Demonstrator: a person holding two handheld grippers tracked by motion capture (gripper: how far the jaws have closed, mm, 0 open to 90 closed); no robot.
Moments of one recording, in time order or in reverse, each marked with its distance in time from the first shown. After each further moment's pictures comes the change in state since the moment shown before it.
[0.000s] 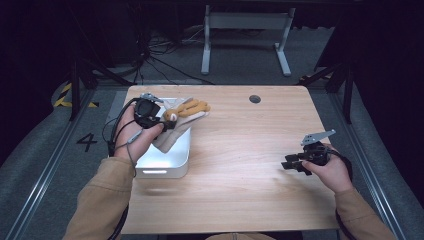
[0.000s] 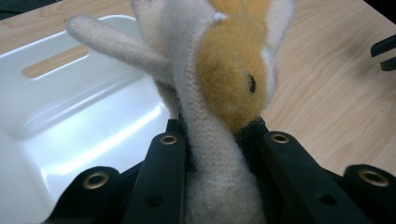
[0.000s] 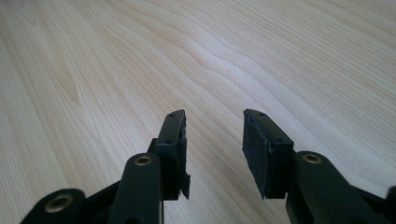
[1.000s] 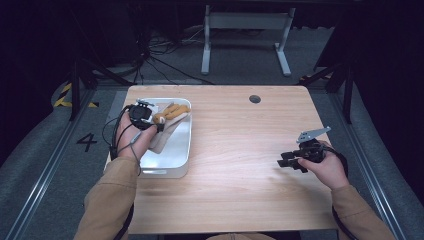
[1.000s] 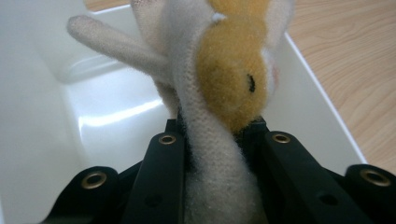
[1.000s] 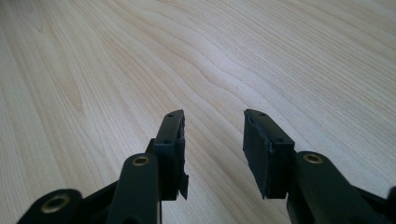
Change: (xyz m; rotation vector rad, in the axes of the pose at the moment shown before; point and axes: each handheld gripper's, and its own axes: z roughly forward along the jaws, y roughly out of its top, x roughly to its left) left arm 0.040 -0.025 0.038 0.049 0.156 -0.199; right arm 0.001 0.011 0.006 -0.004 0.018 -0.021
